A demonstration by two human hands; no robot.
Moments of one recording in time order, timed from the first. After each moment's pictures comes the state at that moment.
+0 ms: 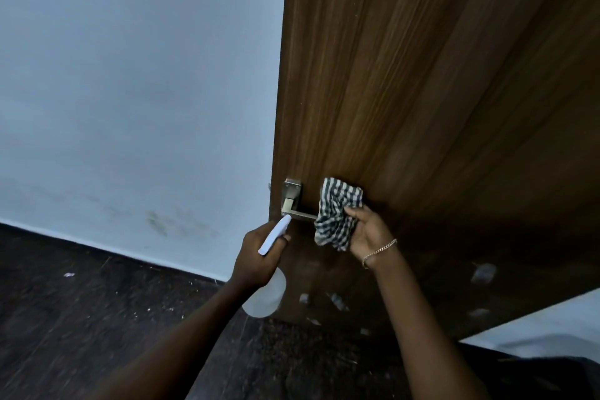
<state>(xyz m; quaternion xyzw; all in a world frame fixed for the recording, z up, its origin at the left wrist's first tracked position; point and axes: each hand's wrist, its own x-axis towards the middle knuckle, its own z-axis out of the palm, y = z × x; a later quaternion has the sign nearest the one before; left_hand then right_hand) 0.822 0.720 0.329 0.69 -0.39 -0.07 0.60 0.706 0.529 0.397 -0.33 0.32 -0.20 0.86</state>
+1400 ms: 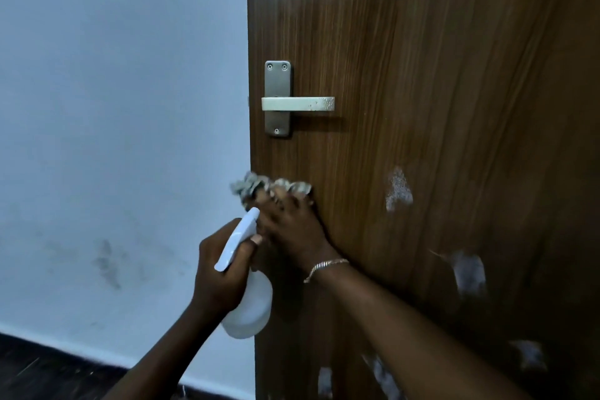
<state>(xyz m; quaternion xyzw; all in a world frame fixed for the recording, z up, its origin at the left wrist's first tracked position) 0.859 0.683 0.045 0.56 -0.46 0.22 0.65 0.836 0.517 0.069 -0.82 -0.01 -0.46 -0.33</state>
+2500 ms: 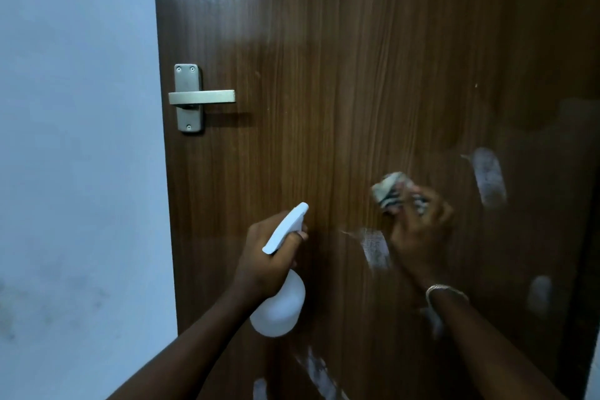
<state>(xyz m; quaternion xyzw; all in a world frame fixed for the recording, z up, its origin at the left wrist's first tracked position) 0.737 0.557 0.038 0.45 -0.61 0.09 0.65 0.561 0.326 0.029 -0.71 0.33 -0.60 -0.17</state>
